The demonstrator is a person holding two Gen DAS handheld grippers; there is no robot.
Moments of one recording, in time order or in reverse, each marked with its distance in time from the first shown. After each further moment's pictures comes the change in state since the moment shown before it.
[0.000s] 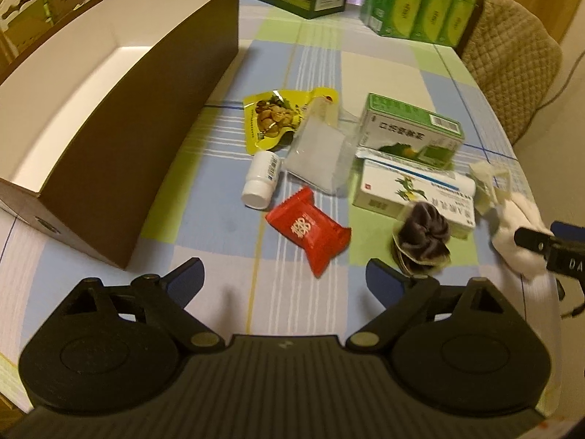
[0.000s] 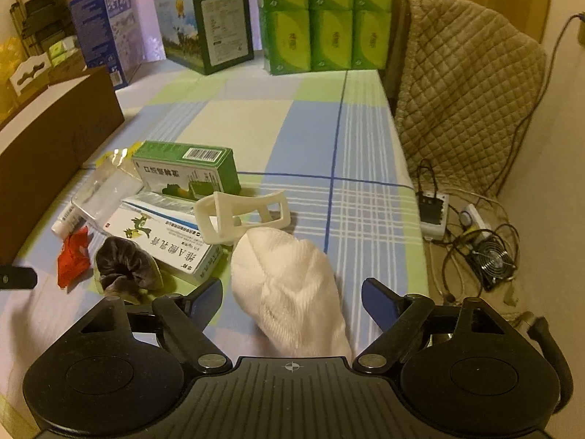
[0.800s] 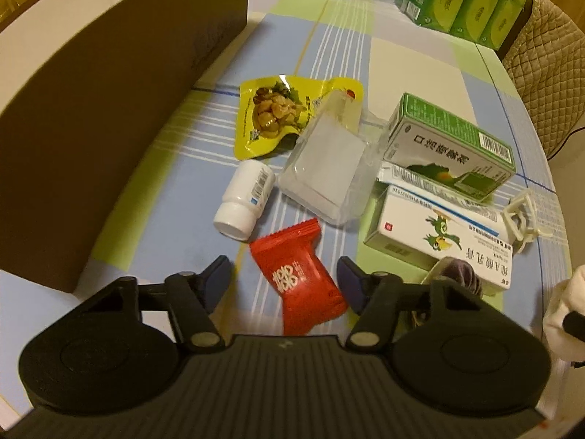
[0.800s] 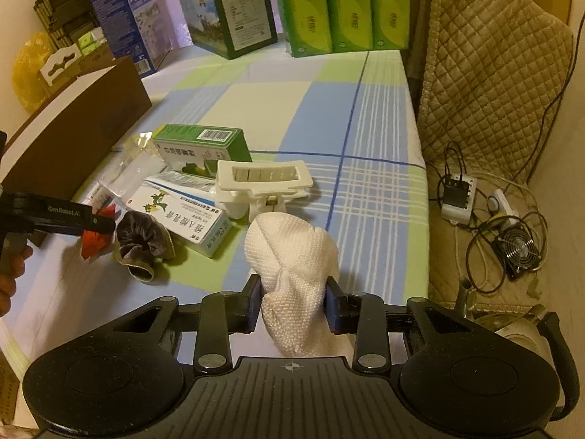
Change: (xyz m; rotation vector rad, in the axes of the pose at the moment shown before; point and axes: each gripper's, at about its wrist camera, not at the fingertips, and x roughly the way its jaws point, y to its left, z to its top) left arm 0.065 -0.013 0.029 -0.100 0.067 0.039; right arm -0.016 -0.029 -0.003 -0.009 0.061 0.134
